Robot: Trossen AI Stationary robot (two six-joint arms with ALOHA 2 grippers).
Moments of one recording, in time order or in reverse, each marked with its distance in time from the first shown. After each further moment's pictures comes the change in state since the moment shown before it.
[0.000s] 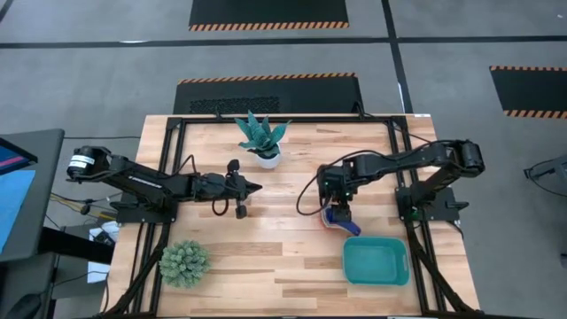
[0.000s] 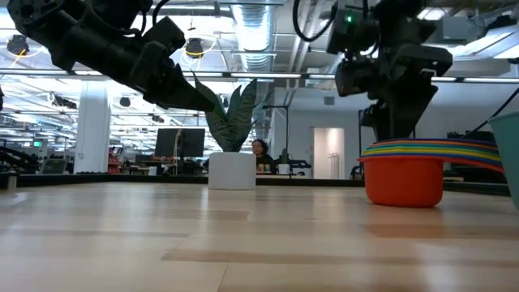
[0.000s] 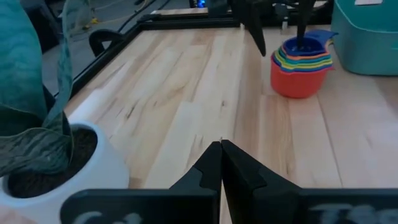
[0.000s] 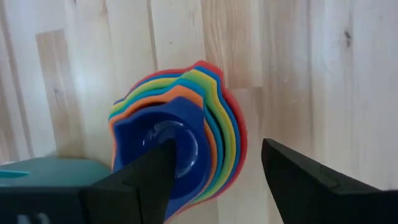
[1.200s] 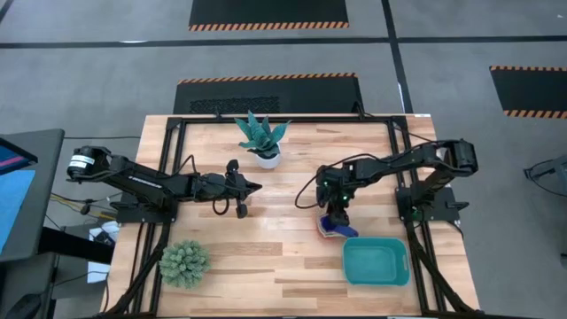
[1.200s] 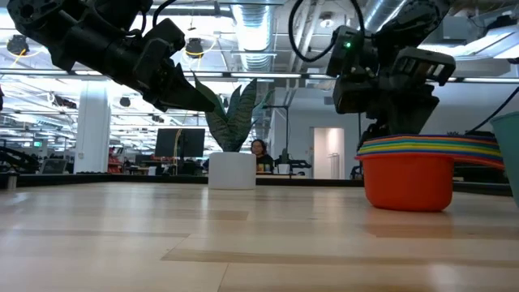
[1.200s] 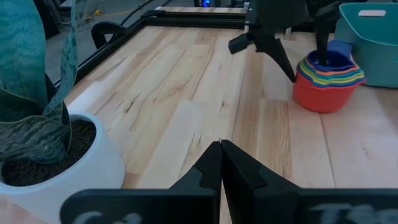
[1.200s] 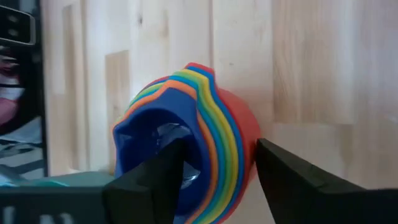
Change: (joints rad) left arm 0.000 0.000 0.000 -0.001 -0.009 -0.068; right arm -0.037 0.061 -0.137 0.261 -0.228 -0.020
